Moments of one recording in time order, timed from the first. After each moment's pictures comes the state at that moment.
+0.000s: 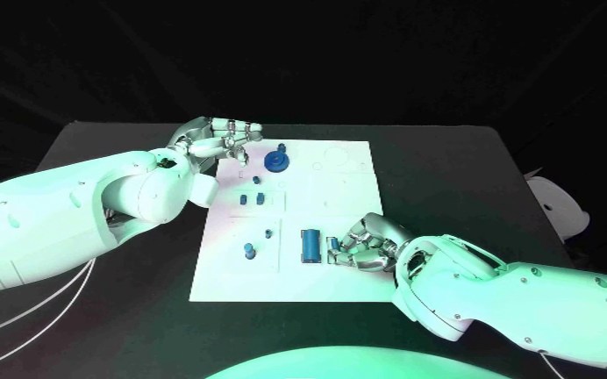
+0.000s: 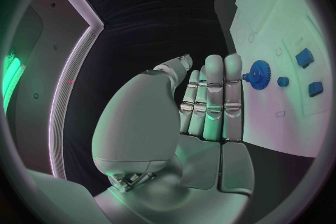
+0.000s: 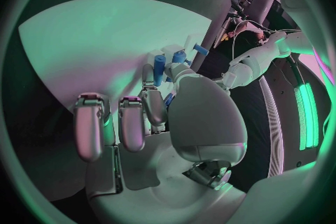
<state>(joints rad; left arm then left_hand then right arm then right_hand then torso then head) 1.21 -0.92 -0.04 1.57 -0.09 -0.33 0.20 1.43 -0.21 0.44 0.14 0.15 1.03 0.17 0.10 0.09 1.09 0.11 0.19 0.16 1.22 0.03 0.90 0.49 0.15 1.11 0.12 0.84 0.90 1.00 -0.88 -0.15 1.90 -1.17 -0.56 -0.56 1.21 -0.14 0.19 0.29 0.64 1.12 0.04 0.24 0.61 1.44 -0.03 1.23 1.31 1.46 -0.08 1.48 1.31 0.03 1.47 0.03 1.45 1.31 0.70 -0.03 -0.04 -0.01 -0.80</state>
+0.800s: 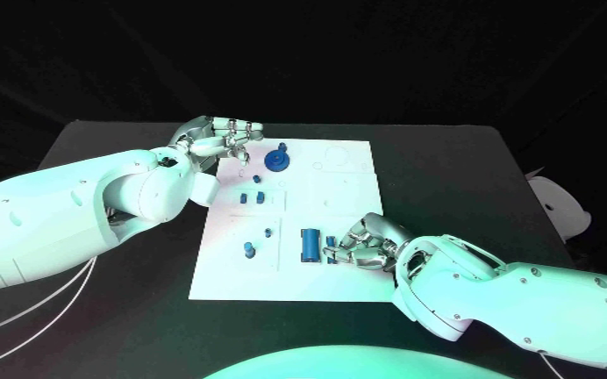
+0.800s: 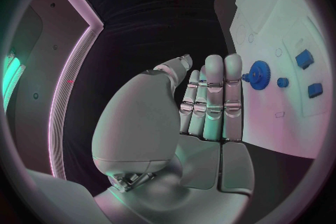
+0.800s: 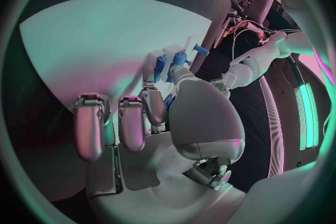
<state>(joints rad) 1.21 -0.92 -0.04 1.56 -0.09 -0.33 0.20 1.43 -0.21 0.44 0.14 0.15 1.03 0.17 0.10 0.09 1.09 0.11 0.19 0.16 1.22 0.03 0.90 0.49 0.15 1.11 0.12 0.84 0.90 1.00 -0.88 -0.15 1.90 -1.18 -0.56 -0.56 1.12 -0.11 0.05 0.29 0.42 1.12 0.04 0.23 0.60 1.44 -0.03 1.23 1.31 1.46 -0.08 1.48 1.31 0.03 1.47 0.03 1.45 1.31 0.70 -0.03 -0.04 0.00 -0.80</state>
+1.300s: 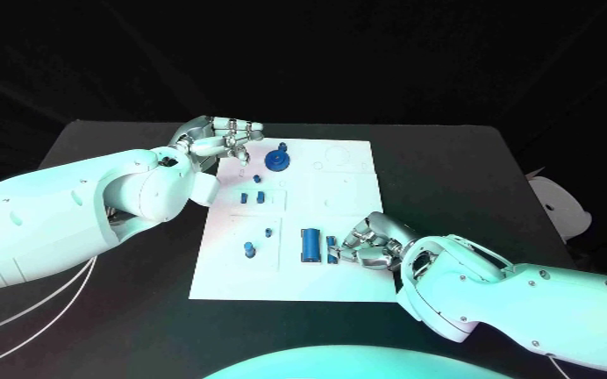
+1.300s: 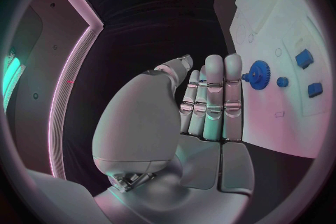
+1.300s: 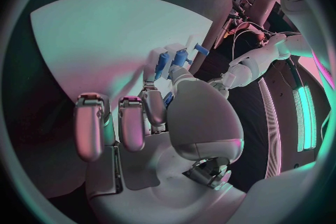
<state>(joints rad) 1.21 -0.92 -0.04 1.56 -0.09 -0.33 0.20 1.44 -0.21 0.44 0.14 0.15 1.03 0.17 0.10 0.09 1.09 0.11 0.19 0.16 1.22 0.03 0.90 0.49 0.15 1.11 0.12 0.84 0.90 1.00 -0.90 -0.15 1.91 -1.20 -0.56 -0.56 1.16 -0.10 0.04 0.28 0.43 1.12 0.04 0.23 0.60 1.44 -0.03 1.23 1.31 1.46 -0.08 1.48 1.31 0.03 1.47 0.03 1.45 1.31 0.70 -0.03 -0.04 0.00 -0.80</state>
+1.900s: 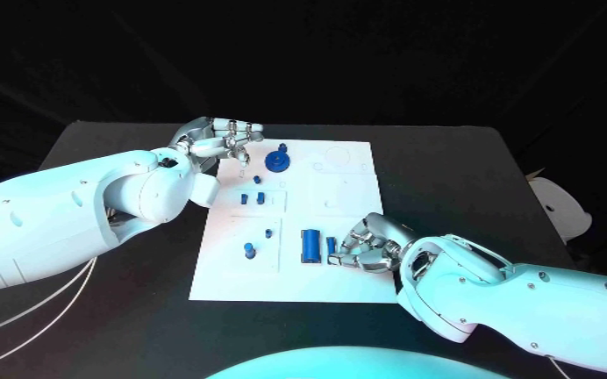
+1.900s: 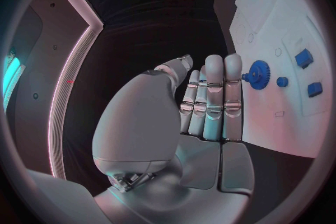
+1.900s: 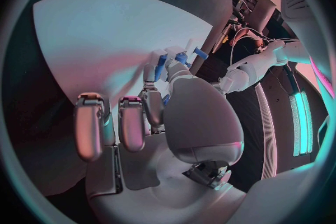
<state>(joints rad) 1.21 -0.92 -0.04 1.56 -0.09 -0.33 0.20 1.44 -0.21 0.44 0.14 0.15 1.03 0.17 0.10 0.09 1.09 0.11 0.19 0.16 1.22 0.03 0.90 0.49 0.15 1.11 0.12 0.84 0.90 1.00 -0.90 -0.15 1.90 -1.24 -0.53 -0.54 1.25 -0.10 0.03 0.24 0.37 1.12 0.04 0.23 0.60 1.44 -0.03 1.23 1.31 1.46 -0.08 1.48 1.31 0.03 1.47 0.03 1.45 1.31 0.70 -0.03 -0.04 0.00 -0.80</state>
